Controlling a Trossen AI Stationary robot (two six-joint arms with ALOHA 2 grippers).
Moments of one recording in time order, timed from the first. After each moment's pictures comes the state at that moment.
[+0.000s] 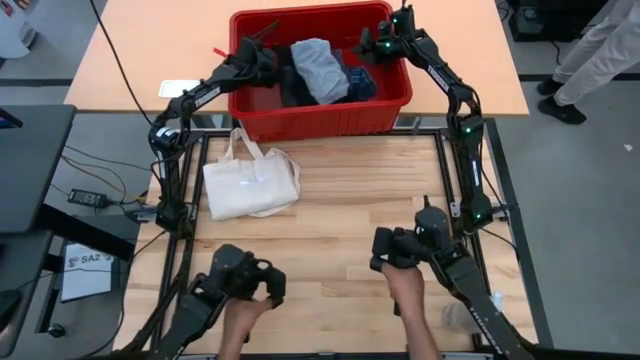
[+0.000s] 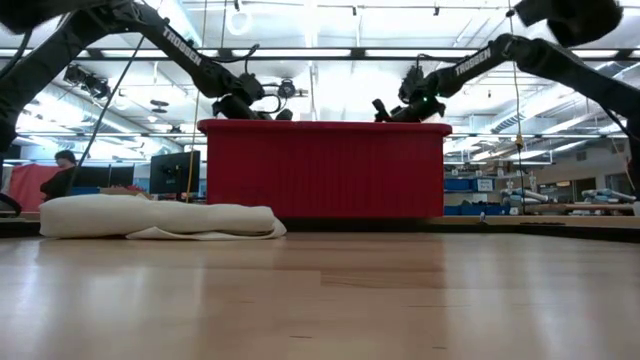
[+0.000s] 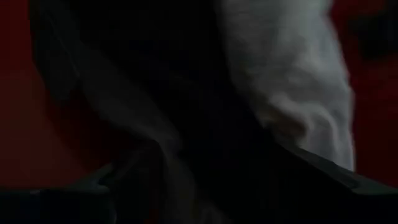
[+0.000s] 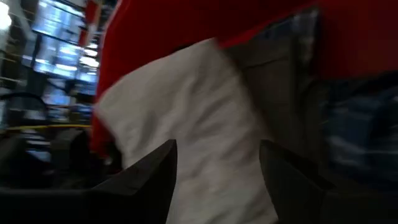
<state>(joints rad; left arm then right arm) 1.06 2.03 1.75 -0.32 0.33 -0.39 -1.15 2.32 2.29 -0.52 -0.64 0.82</state>
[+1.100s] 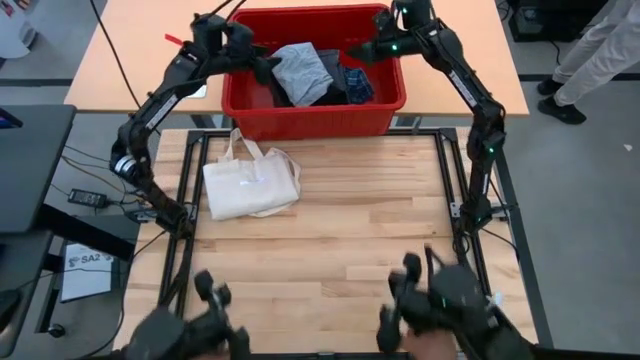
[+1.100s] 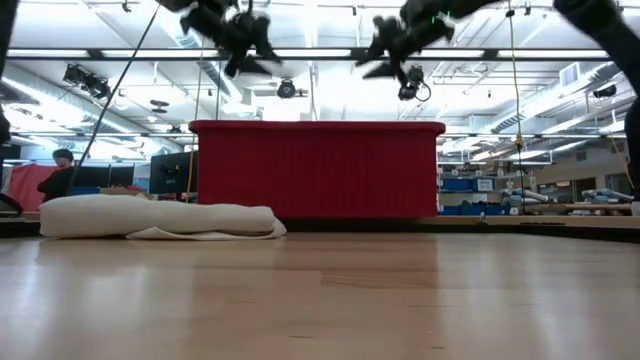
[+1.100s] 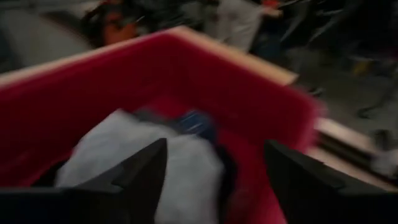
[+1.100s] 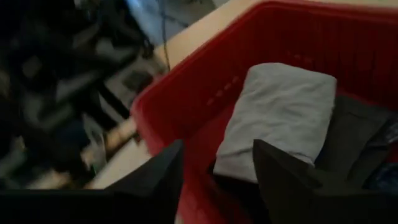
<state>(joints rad) 1.02 1.62 1.76 -0.47 0.38 0.02 -0.97 1.99 2.29 -0.75 -0.62 0.21</state>
